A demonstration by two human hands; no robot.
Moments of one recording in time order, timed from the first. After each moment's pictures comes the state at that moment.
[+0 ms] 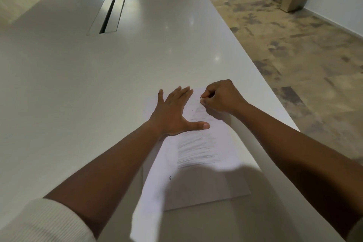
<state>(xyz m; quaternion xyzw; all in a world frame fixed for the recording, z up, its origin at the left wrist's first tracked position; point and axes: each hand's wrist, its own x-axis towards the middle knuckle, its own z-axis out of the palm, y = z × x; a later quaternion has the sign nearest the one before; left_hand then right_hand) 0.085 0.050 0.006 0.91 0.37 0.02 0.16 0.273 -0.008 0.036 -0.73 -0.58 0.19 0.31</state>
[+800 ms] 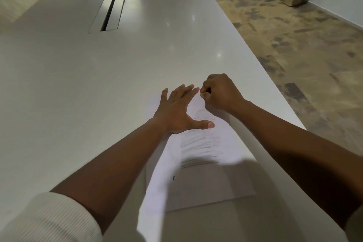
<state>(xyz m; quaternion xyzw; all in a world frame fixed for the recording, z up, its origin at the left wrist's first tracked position) 0.090 0.055 0.005 0.91 0.37 0.01 0.17 0.264 0.004 0.038 -0.70 -0.66 0.09 0.27</state>
